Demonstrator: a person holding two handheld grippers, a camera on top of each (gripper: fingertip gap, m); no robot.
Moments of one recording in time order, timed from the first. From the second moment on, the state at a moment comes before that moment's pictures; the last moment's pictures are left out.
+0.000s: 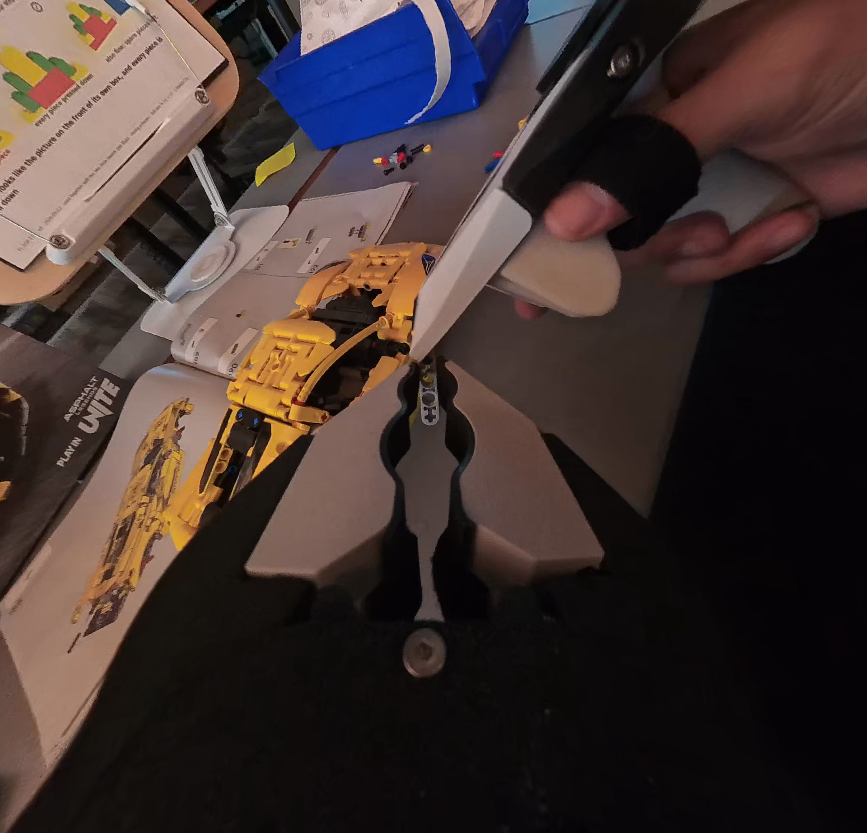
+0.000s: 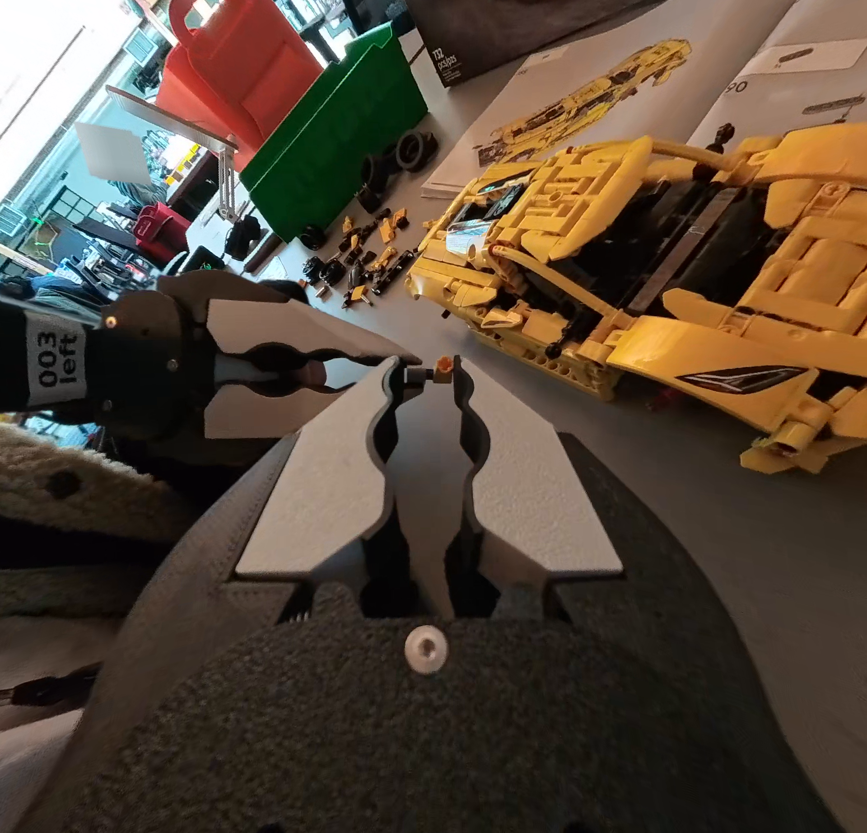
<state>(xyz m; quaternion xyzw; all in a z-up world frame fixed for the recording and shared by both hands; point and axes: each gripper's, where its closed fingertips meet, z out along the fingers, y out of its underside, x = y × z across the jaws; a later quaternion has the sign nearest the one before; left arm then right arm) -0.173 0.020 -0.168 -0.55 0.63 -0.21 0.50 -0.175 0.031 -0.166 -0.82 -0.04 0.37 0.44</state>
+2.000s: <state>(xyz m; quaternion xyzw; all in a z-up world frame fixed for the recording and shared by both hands) -0.170 0.050 -0.088 -0.57 0.46 -0.61 0.30 -0.142 0.066 -0.064 -0.62 -0.11 0.55 0.55</state>
